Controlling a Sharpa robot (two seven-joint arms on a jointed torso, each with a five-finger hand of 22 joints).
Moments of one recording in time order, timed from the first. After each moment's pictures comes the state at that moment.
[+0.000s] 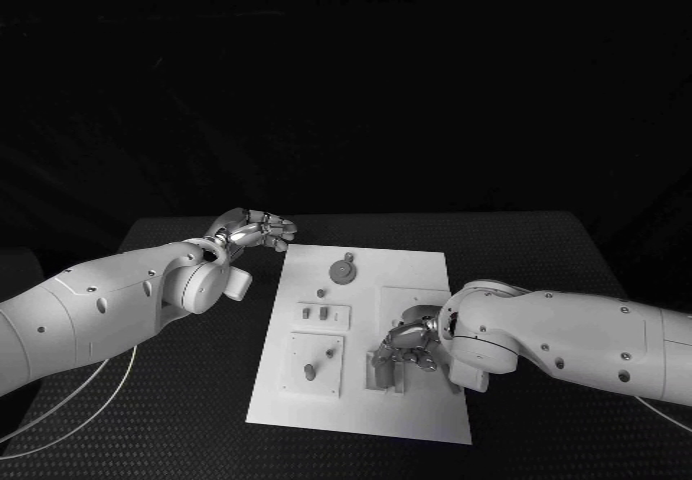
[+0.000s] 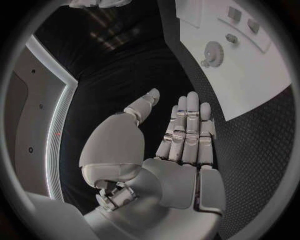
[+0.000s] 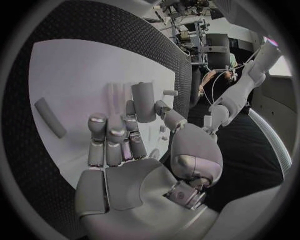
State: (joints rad) left arm 1.25 -0.71 -0.13 1.14 -0.23 -0.23 0.25; left_hand 1.06 -0.13 0.51 -0.20 0.07 0.84 0.18 0.28 0.49 1.19 0.12 0.10 0.20 1.01 0.05 0.68 0.33 0.01 0.72 -0.04 0.56 1.30; right arm 1.26 -0.71 -0.25 1.59 -0.75 -0.01 -0.60; right_hand 0.69 -0.09 0.78 -0.25 0.05 1.02 0.09 0.31 0.54 1.00 0.00 1.38 0.84 1.26 -0.11 1.34 0.96 0.20 0.97 -0.06 1.41 0.91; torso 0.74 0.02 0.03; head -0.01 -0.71
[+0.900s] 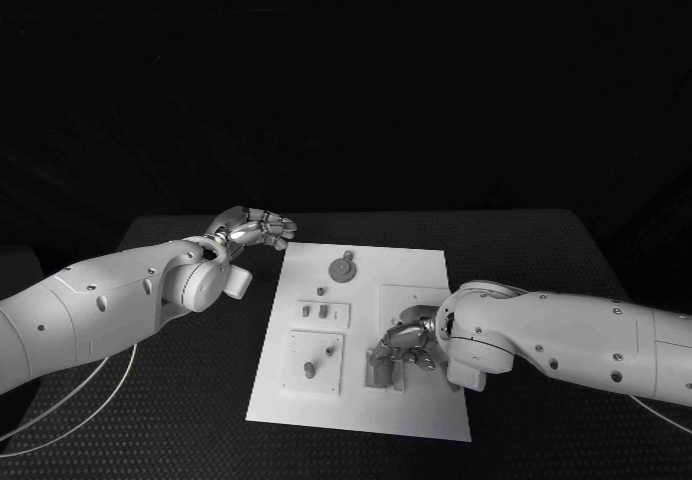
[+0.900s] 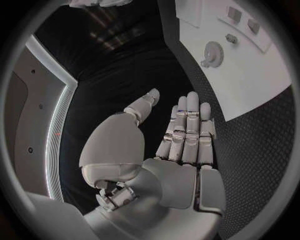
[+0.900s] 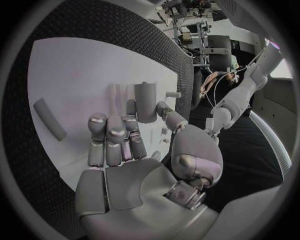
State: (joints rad) left arm 1.25 -0.71 -0.13 1.14 -0.23 -0.22 0.24; left_hand 1.06 -0.13 0.51 -0.20 0.07 0.84 0.18 0.28 0.49 1.19 0.12 0.10 0.20 1.01 0.06 0.68 0.34 0.02 0.72 -0.04 0.56 1.30; right arm 1.25 -0.70 -0.25 1.57 -0.77 -0.01 -0.60; right_hand 0.64 -0.12 0.76 -0.24 0.05 1.02 0.09 0.31 0.54 1.02 -0.01 1.37 0.86 1.25 -0.11 1.34 0.97 0.20 0.97 -0.05 1.41 0.91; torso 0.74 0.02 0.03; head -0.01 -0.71
